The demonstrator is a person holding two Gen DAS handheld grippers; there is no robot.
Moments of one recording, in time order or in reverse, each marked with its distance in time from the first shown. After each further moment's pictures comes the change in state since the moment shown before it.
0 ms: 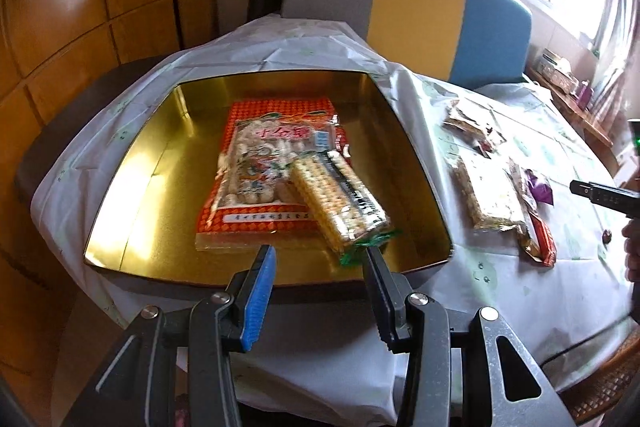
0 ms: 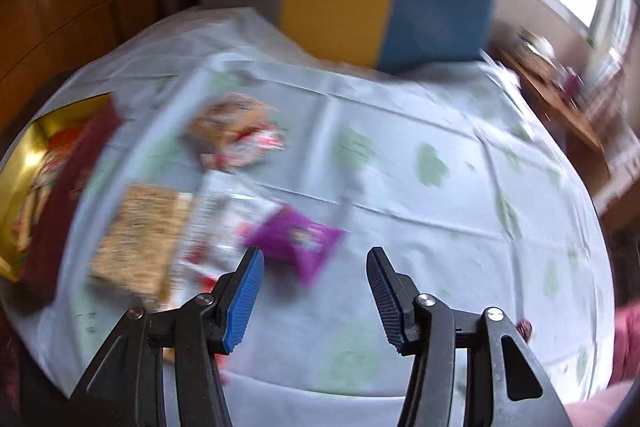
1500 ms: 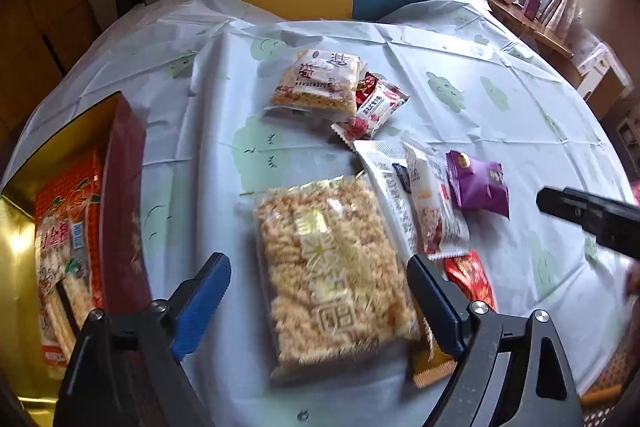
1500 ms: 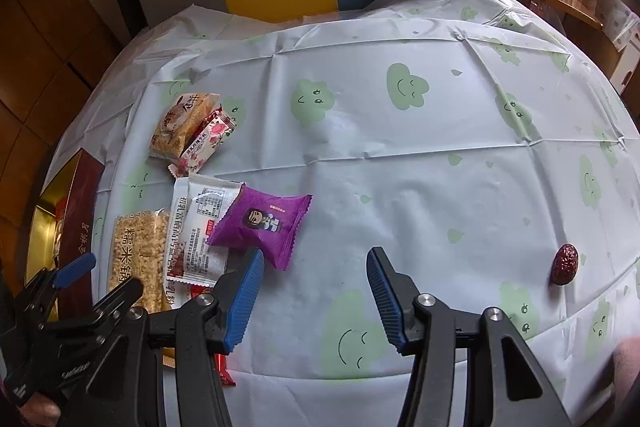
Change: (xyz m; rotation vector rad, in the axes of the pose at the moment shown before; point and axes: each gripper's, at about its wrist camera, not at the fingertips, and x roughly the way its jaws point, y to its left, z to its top) left arm 0.120 -0.186 0.072 0.266 0.211 -0.152; right arm 0.023 -0.048 -0.003 0.302 0.160 0.154
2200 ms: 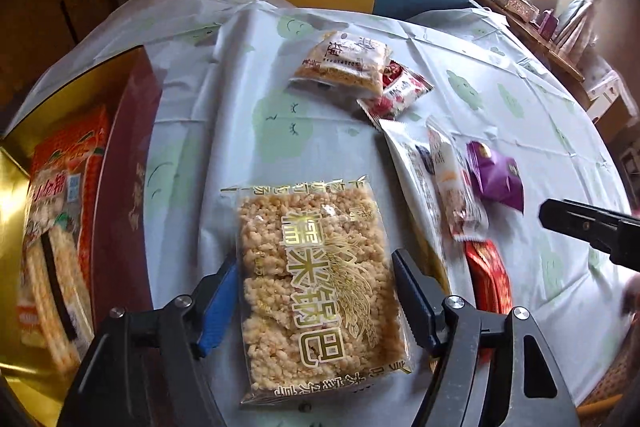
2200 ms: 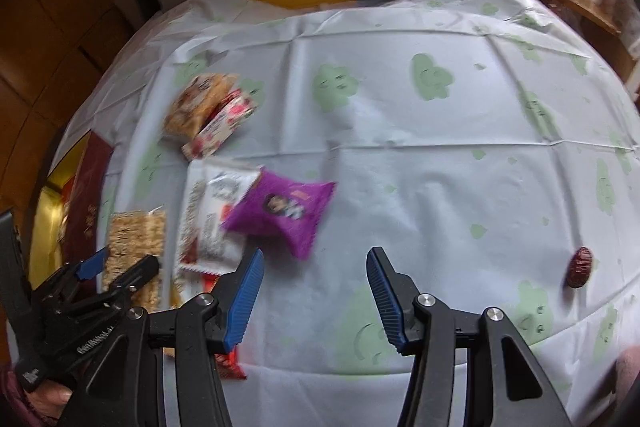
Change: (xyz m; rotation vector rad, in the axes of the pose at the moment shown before) left arm 0.001 0.017 -0.025 -0.093 -0.007 -0.007; right arm 0.008 0.013 -0.003 -0.052 0.048 0.052
